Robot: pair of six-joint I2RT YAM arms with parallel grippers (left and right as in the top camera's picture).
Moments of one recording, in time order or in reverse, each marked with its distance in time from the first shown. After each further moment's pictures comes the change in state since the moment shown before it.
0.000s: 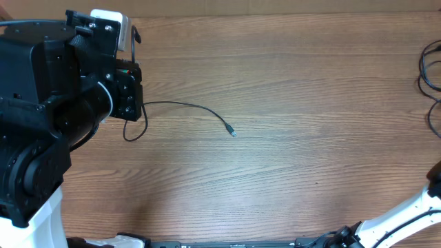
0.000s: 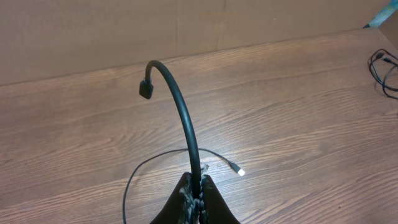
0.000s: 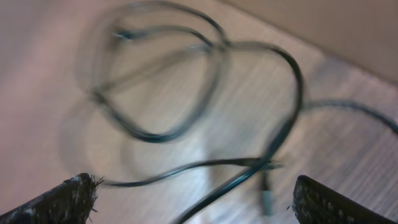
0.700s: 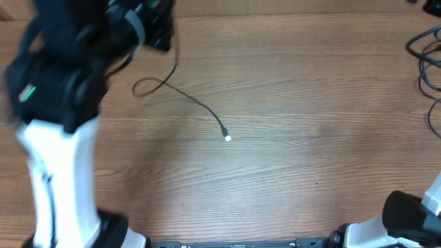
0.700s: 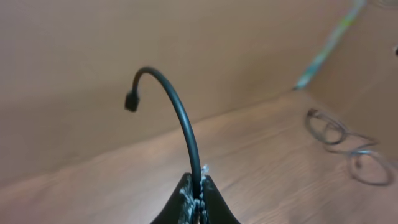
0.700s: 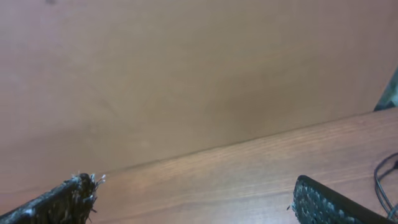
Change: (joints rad) left arm -0.011 0.225 0.008 0.487 0.234 0.000; right arm 0.526 -0.461 0.425 -0.384 -0.146 -0.030
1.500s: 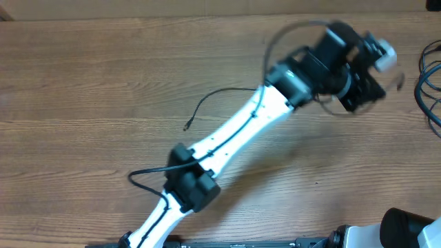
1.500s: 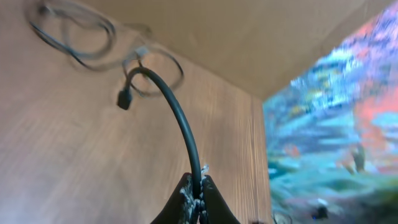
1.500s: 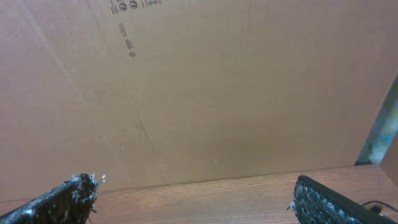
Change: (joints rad) left arm -0.632 0.625 -0.009 0.497 0.388 -0.132; right arm 0.024 -0.100 0.266 -0.165 0.009 -0.054
